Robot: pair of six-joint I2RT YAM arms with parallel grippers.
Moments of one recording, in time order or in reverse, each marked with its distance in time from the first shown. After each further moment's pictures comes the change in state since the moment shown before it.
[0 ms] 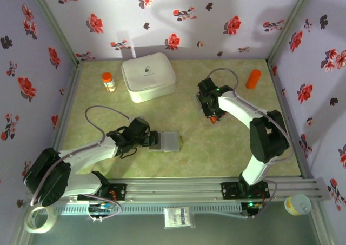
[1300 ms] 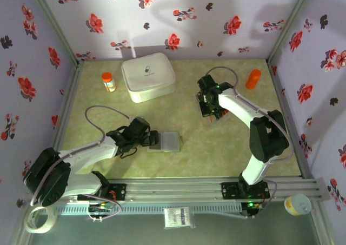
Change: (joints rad) left arm -0.001 0.000 0.012 -0.008 0.000 -0.002; right arm -0.002 -0.013 0.067 -0.050 -0.122 -0.026
